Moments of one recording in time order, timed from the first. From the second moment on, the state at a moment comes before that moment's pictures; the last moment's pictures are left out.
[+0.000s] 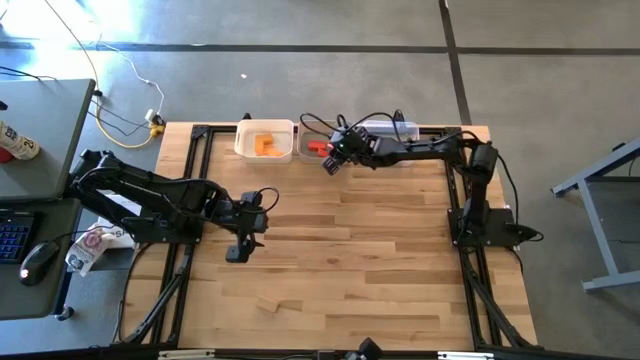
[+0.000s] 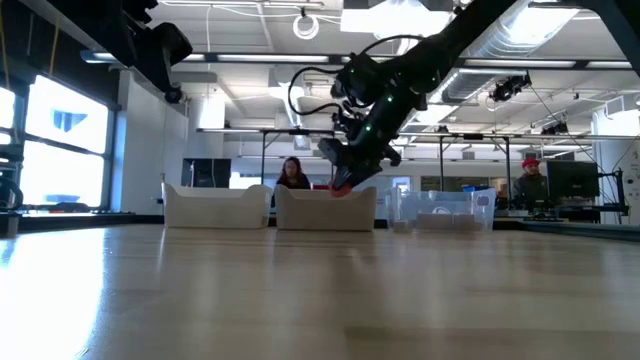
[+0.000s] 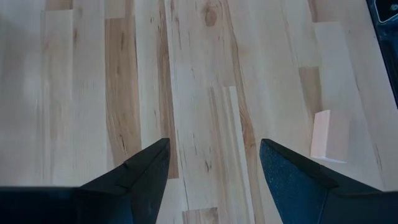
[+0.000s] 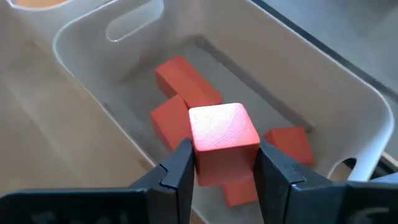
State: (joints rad) left arm -0.14 1.15 0.93 -0.79 -0.04 -0.15; right arm -0.41 1.91 1.24 -0.11 0.33 0.20
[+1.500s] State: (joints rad) left arm -0.46 1.24 0.93 -0.72 -0.14 -0.37; right arm -0.25 1.77 1.24 -0.10 0.30 0.31
